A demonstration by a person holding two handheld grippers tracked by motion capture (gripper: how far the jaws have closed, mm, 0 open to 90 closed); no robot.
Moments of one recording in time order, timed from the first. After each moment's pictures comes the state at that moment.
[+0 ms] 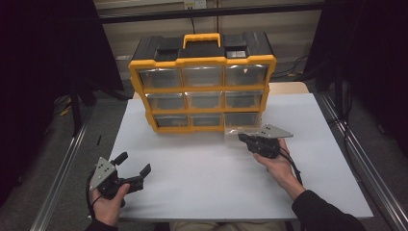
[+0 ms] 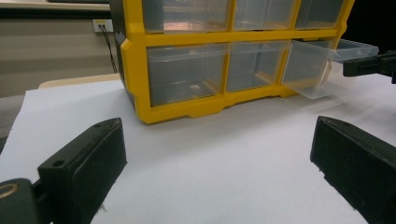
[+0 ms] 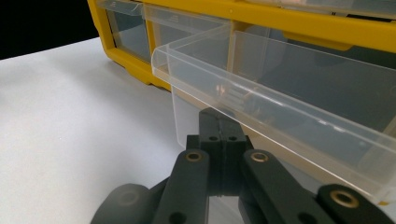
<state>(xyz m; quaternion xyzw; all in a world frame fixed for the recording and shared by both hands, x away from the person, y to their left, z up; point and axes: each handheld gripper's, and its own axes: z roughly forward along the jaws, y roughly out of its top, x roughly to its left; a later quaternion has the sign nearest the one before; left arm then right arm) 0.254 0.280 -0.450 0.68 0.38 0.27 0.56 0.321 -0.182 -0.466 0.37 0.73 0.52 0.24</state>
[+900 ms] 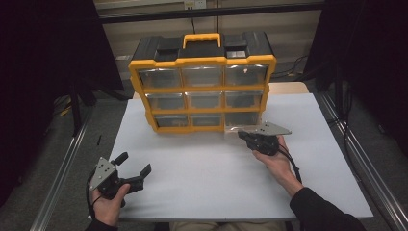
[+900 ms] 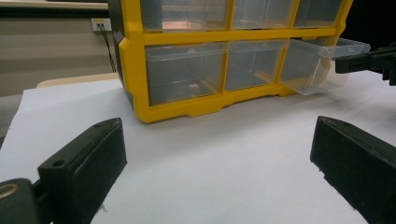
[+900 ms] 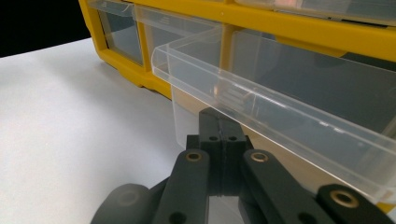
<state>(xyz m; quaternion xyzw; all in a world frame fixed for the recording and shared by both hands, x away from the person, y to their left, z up) 0.253 0.279 -0.450 0.69 0.38 0.27 0.56 0.331 -0.182 -0.467 0.37 0.73 0.52 0.25</state>
